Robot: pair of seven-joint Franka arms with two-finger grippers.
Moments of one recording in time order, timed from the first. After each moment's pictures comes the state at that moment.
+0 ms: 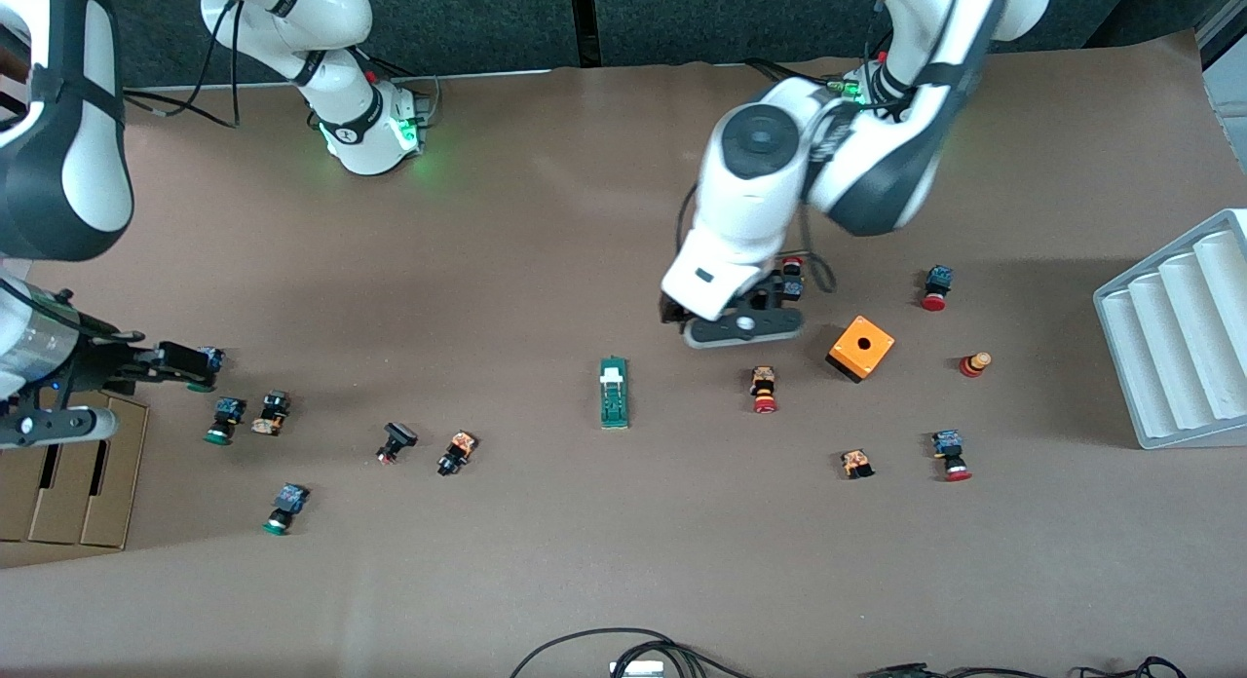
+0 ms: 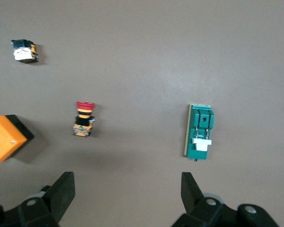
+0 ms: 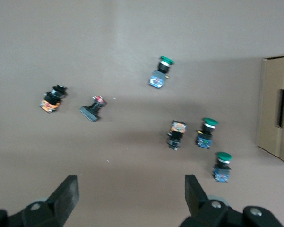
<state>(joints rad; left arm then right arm) -0.57 0.35 -0.14 -1.61 0.13 2.03 -0.89 -0.01 0.25 -0.04 -1.49 0.03 1.71 -0.10</state>
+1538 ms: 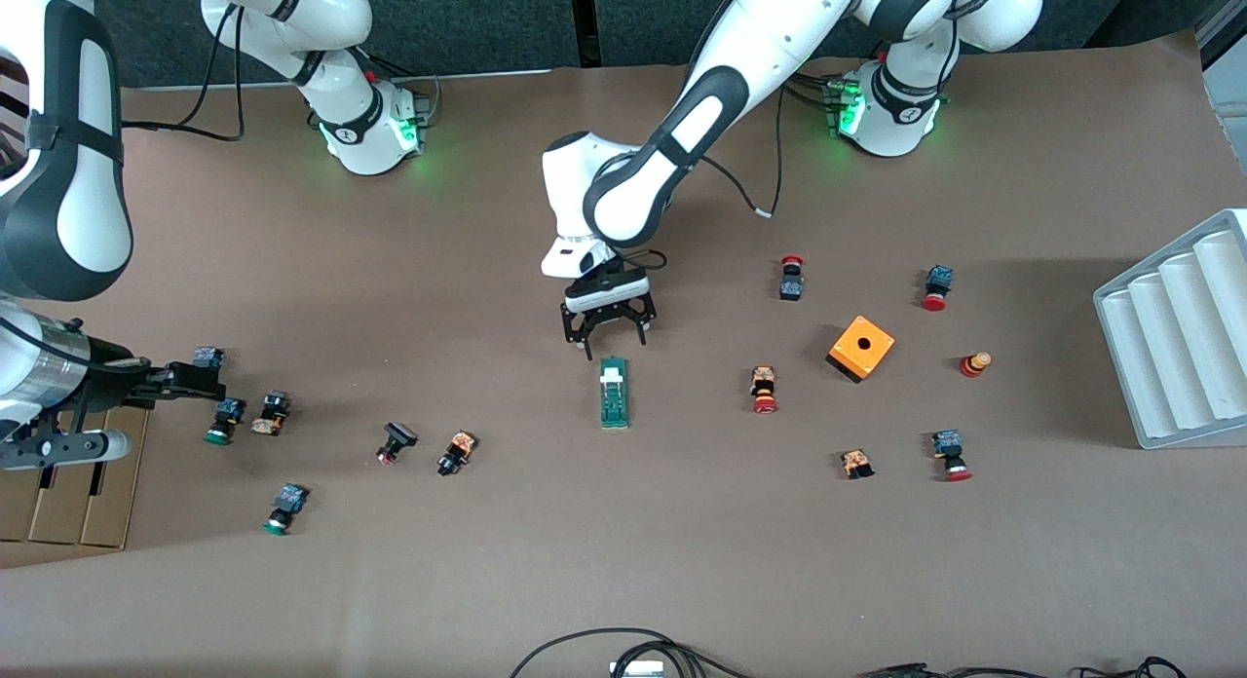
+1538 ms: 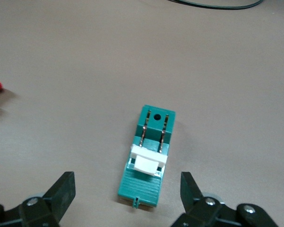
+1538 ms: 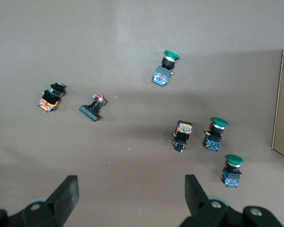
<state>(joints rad) -0.88 0.75 -0.14 -1.62 1.12 2.30 -2.08 -0.03 0.30 -0.05 -1.49 0.06 1.71 -0.14</state>
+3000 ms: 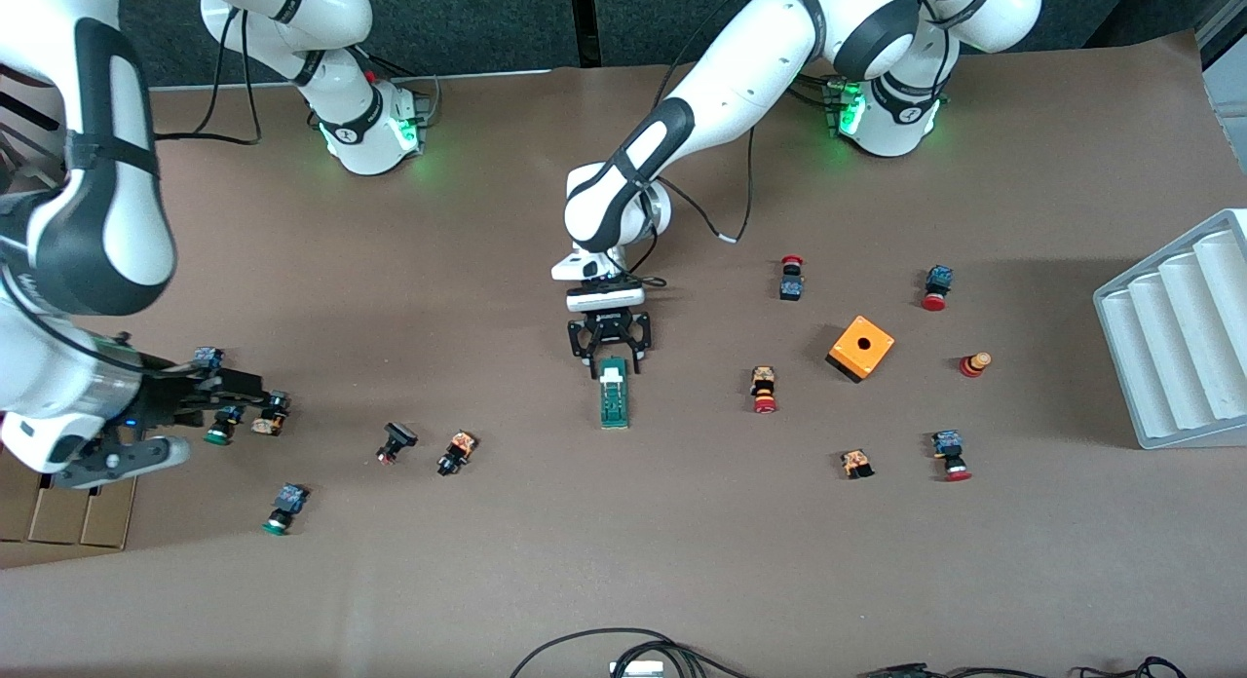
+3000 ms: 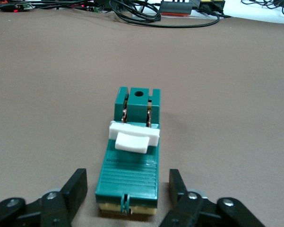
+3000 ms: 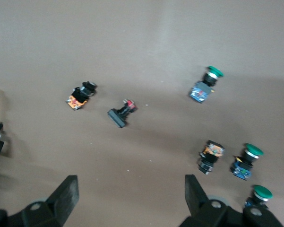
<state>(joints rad) -0.93 0.91 -0.14 -1.59 1.57 2.22 -2.37 0.04 0.35 -0.03 -1.50 0.12 1.76 -0.22</state>
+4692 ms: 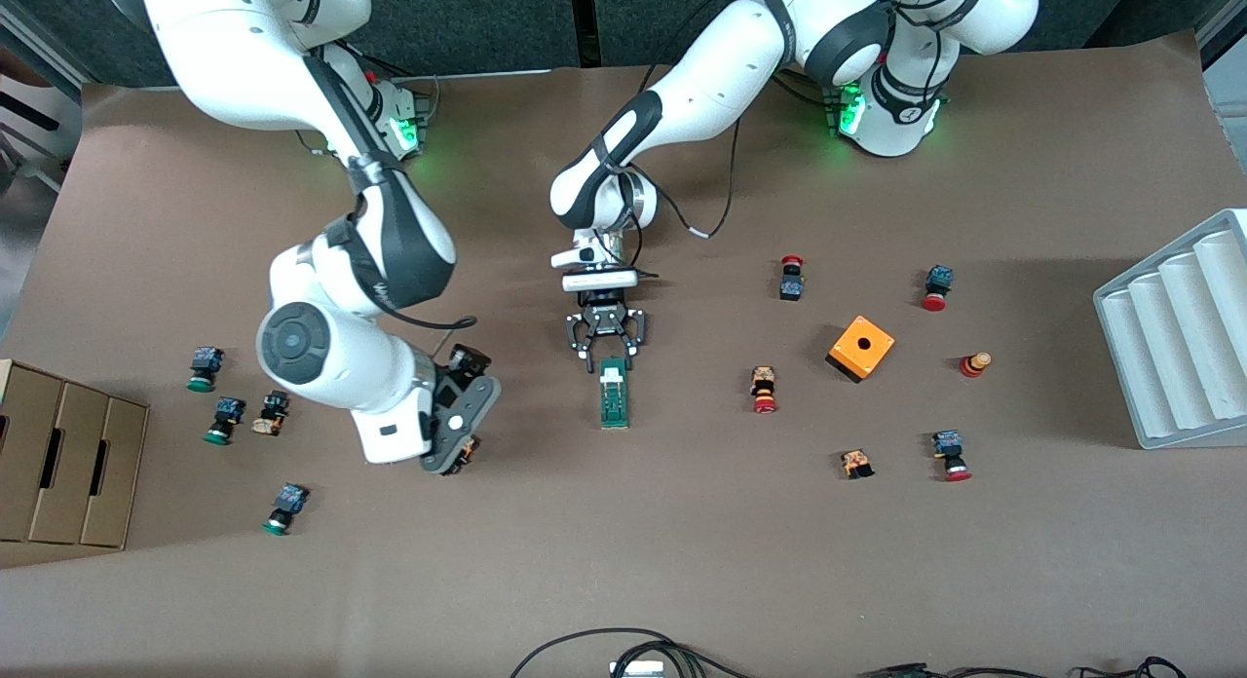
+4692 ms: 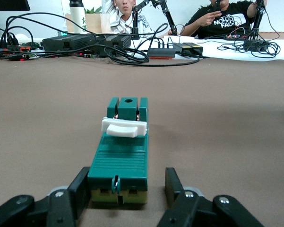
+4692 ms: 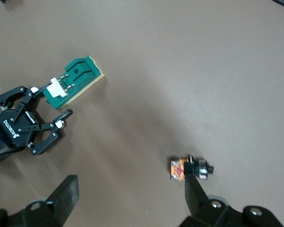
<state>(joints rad) -1.01 1.00 -0.13 -1.57 1.78 2.00 -2.52 0.42 0.51 -0.03 -1.50 0.20 2.01 -0.65</state>
